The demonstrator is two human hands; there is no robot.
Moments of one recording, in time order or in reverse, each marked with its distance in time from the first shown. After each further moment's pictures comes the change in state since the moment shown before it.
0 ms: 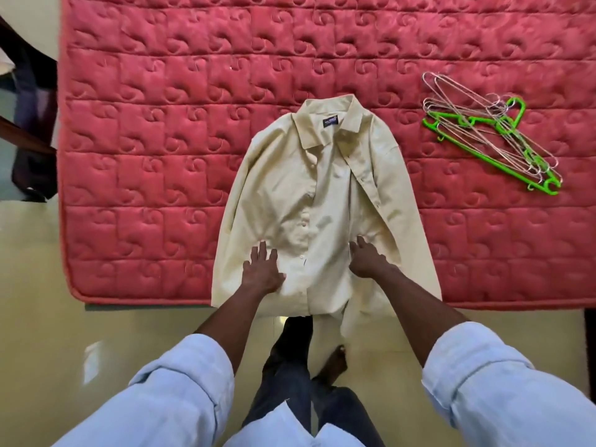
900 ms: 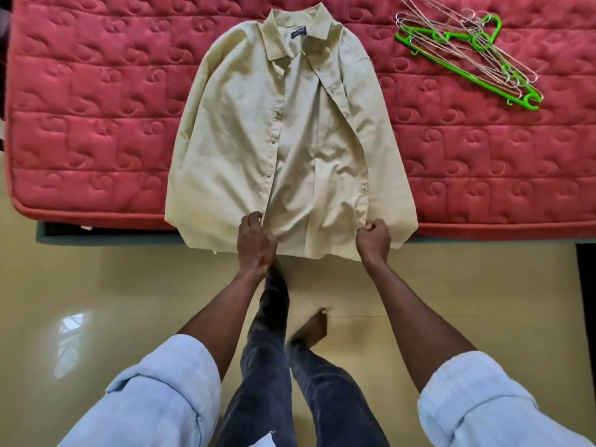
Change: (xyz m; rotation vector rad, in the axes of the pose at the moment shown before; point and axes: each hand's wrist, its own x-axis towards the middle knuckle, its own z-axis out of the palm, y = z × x) left_hand -0.062 0.083 0.180 -0.627 0.809 -0.031; right_hand -0.068 0.100 0.169 0.944 0.701 0.267
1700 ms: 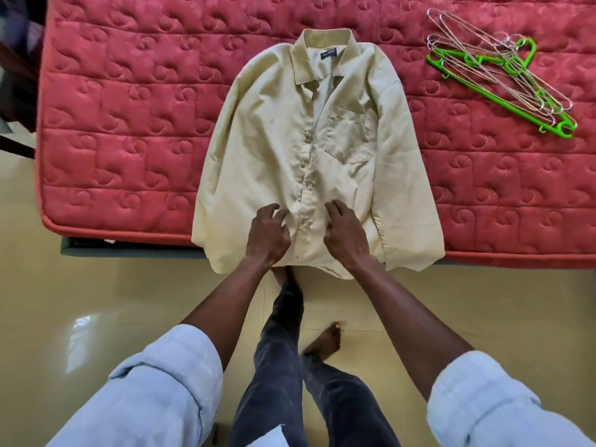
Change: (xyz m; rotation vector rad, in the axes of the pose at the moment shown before) left_hand 0.078 -0.008 -0.038 0.145 -0.152 0.301; right_hand -0.024 -0.103 0.059 -0.460 -0.215 -0.779
